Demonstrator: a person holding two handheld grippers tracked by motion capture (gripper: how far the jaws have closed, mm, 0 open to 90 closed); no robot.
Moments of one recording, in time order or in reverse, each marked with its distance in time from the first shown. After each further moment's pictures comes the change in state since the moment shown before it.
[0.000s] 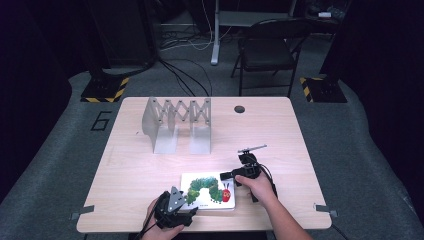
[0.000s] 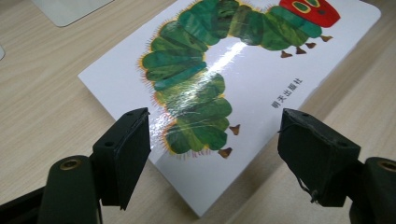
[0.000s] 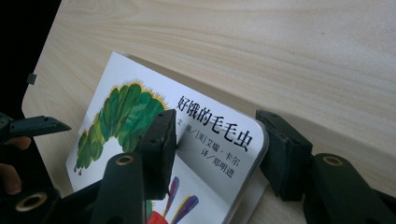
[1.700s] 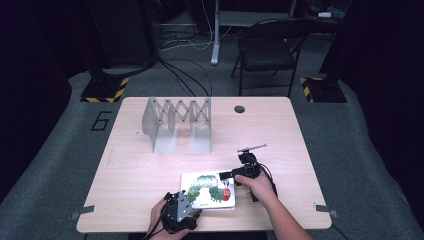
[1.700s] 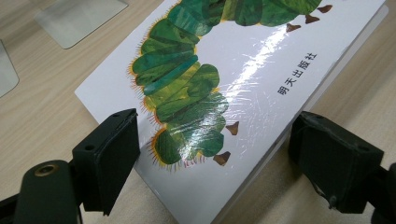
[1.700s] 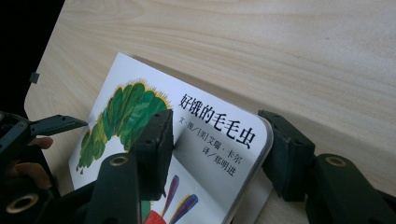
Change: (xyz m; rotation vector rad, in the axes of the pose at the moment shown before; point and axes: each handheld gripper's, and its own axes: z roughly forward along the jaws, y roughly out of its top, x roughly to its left) left arm -0.018 -0.012 0.019 -0.041 0.094 0.145; right arm 0.003 0.001 -0.002 -0.001 0.004 -0.010
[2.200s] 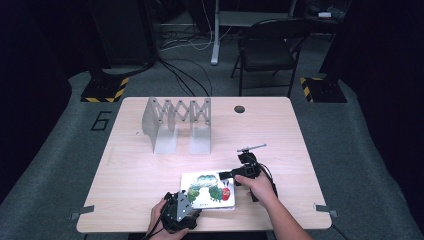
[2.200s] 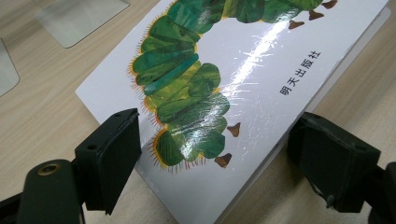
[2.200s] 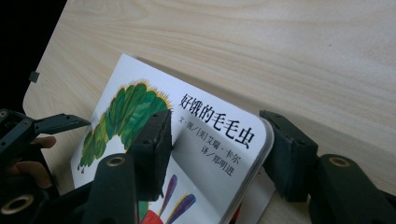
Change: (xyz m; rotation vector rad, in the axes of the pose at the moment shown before) left arm 0.001 0.000 0.000 -0.001 0.002 -0.004; right arm 0.006 0.000 -0.002 -0.006 -0.011 -0.016
